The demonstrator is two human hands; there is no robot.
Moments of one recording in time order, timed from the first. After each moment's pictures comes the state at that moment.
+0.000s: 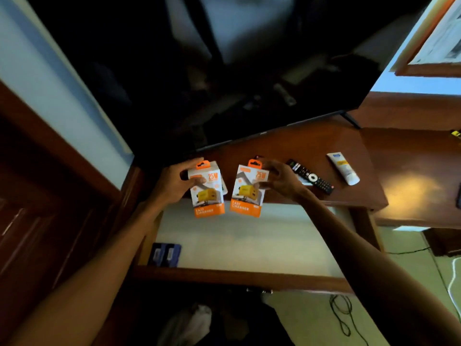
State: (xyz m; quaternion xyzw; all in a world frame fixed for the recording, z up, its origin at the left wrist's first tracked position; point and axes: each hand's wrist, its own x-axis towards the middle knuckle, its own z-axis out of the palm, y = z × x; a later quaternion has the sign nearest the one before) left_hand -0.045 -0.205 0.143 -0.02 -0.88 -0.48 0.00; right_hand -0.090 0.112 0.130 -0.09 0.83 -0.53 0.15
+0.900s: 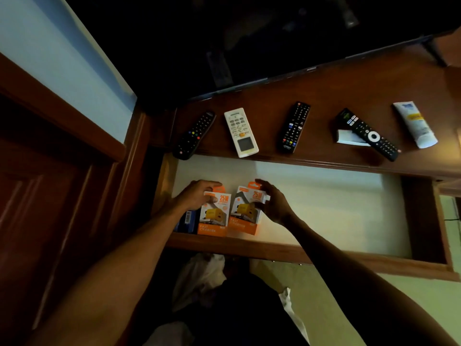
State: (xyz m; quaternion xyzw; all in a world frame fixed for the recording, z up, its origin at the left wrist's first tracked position) left_hand -0.012 -0.253 -0.074 0.02 -0.88 -0.35 -0.31; right_hand -0.005 0.020 -0.070 0.00 0.87 -0.43 0.25
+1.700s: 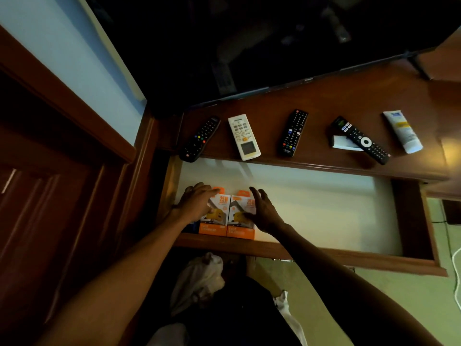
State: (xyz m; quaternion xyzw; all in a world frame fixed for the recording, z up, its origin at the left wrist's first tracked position) left_hand 0.018 -0.250 -0.038 -0.09 -0.95 -0.15 -0.25; right_hand 0.018 -0.014 -0.050 -0.05 0.90 -0.30 0.31
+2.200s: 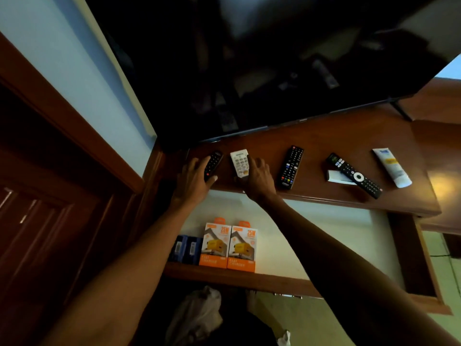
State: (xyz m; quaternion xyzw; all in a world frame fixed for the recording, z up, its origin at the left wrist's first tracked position) left_hand -0.079 -0.259 0.027 0.09 -0.98 -0.20 -0.03; right_hand -0.113 -0.063 0.043 -0.07 0.96 -0.23 0.11
